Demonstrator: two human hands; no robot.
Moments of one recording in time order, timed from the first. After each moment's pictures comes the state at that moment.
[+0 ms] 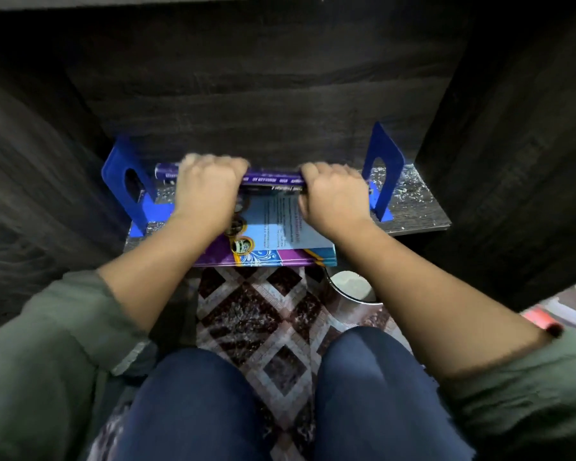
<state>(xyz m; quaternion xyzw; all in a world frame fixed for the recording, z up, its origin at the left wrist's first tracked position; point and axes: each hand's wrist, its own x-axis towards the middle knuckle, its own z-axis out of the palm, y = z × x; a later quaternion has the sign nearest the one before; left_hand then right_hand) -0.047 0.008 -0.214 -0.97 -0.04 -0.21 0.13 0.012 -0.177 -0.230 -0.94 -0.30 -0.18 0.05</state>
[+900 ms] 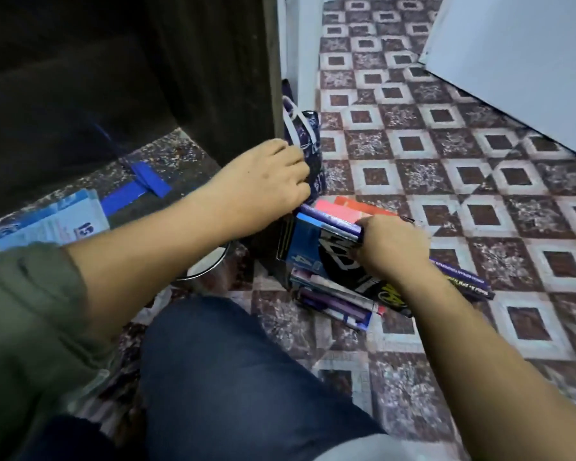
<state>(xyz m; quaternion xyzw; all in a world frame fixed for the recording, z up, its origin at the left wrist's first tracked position) -0.039 -0.385 -0.195 -0.76 0.58 -0.21 0.22 -0.135 -0.571 -0.266 -0.98 0.16 0.08 0.06</state>
